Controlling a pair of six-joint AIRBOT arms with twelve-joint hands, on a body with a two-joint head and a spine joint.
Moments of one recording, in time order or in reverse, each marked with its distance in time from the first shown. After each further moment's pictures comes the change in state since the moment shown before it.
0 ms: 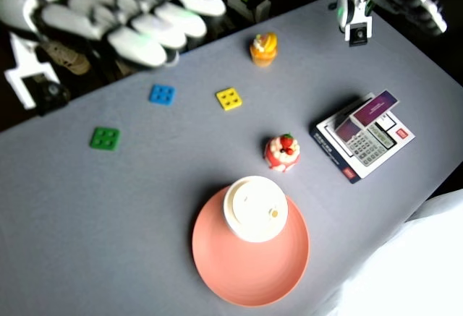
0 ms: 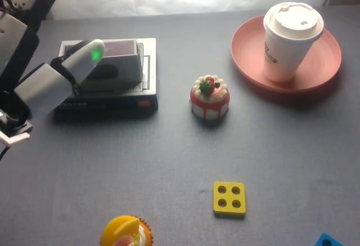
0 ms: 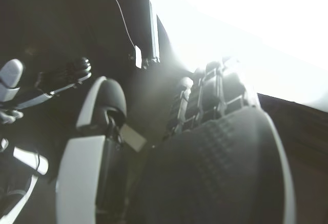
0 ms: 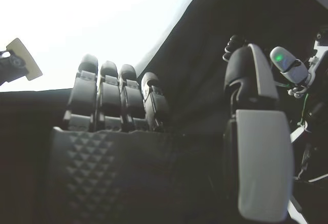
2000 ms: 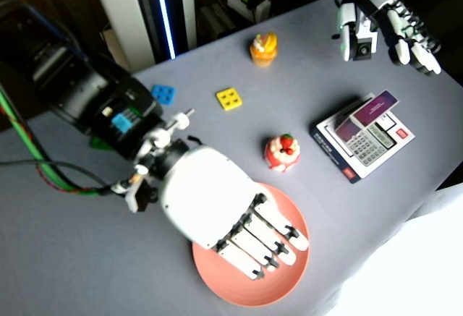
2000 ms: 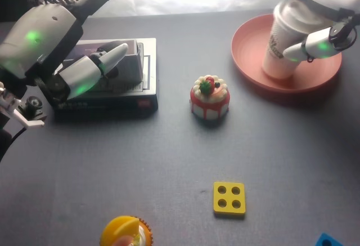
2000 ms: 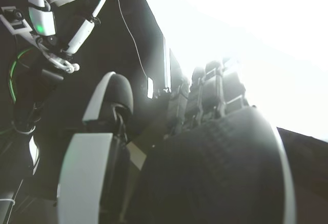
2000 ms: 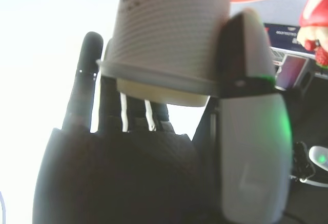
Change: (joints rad) left arm -0.149 -0.065 0.126 0.051 0.348 0.006; right arm 0.693 -0.597 0.764 0.237 -1.247 -0.120
